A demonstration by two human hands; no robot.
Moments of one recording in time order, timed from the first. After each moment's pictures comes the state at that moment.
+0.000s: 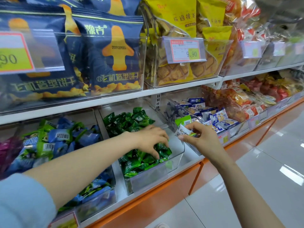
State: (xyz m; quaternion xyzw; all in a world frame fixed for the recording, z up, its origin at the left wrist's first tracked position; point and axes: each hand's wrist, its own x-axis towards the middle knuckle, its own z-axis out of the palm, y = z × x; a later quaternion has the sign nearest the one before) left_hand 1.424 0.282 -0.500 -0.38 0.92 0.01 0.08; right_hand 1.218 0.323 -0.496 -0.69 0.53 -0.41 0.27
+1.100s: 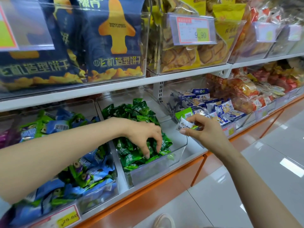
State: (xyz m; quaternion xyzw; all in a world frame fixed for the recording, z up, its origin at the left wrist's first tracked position) left_hand 1.445 0.301 -0.475 -0.34 0.92 0.14 0.14; right_hand 1.224 0.328 -0.492 -0.71 0.53 -0.39 0.25
